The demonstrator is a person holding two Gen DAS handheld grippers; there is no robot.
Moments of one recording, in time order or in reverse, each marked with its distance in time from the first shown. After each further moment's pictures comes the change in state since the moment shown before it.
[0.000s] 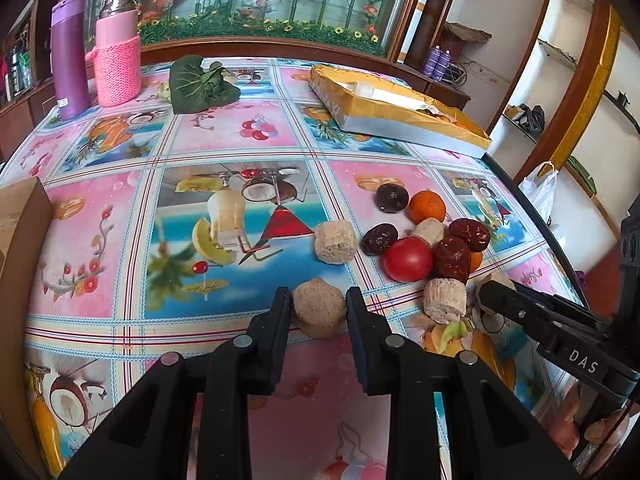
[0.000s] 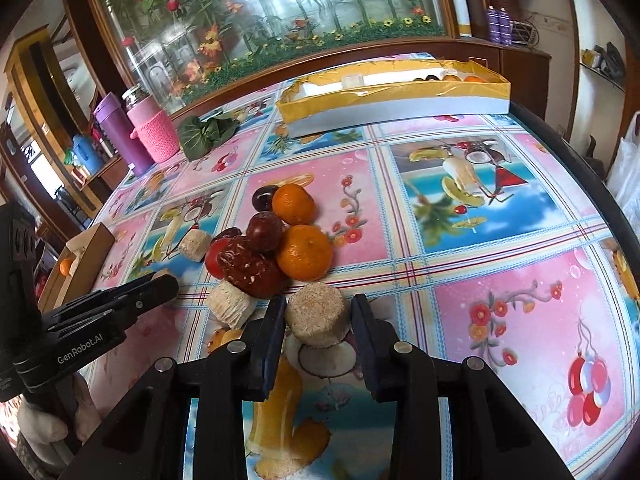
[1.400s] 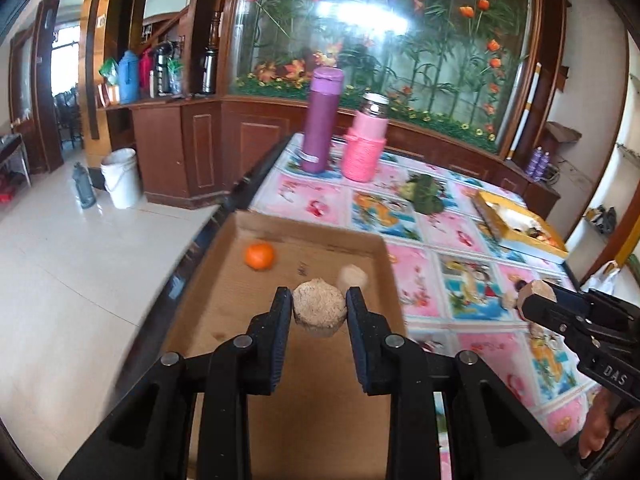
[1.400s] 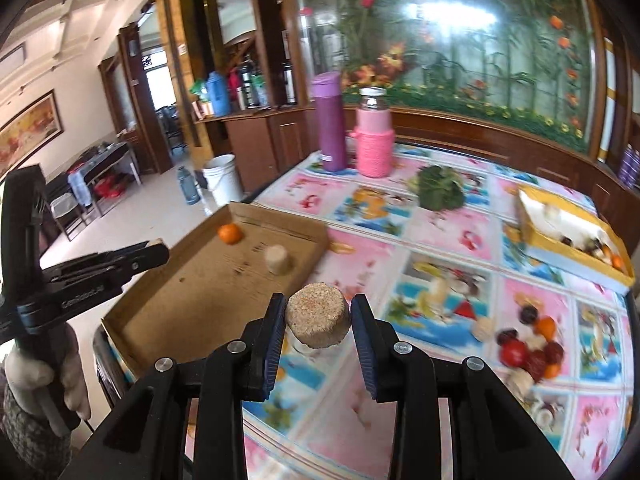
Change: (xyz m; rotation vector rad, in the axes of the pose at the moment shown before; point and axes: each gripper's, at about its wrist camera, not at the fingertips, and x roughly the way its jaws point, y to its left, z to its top) left arm -0.237 0.190 -0.034 -0.220 -0.245 0.352; right arm -0.053 0.268 0.005 -0.485 -0.049 0.257
